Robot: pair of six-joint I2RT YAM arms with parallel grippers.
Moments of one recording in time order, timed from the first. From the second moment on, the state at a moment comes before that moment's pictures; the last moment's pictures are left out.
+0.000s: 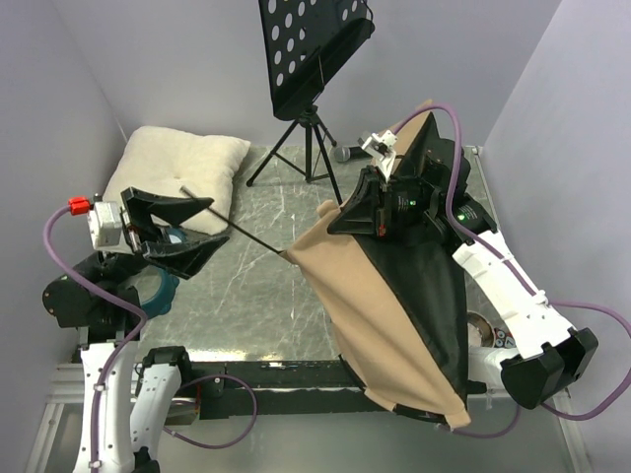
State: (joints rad) left arm 0.09 0.59 0.88 0.56 1.05 -0.76; right arm 0.44 1.20 1.31 -0.16 -1.26 0.41
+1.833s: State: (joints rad) left arm -0.47 1.00 1.28 -0.49 0.97 -0.14; right arm 0.57 1.36 1.45 -0.23 -1.35 0.32
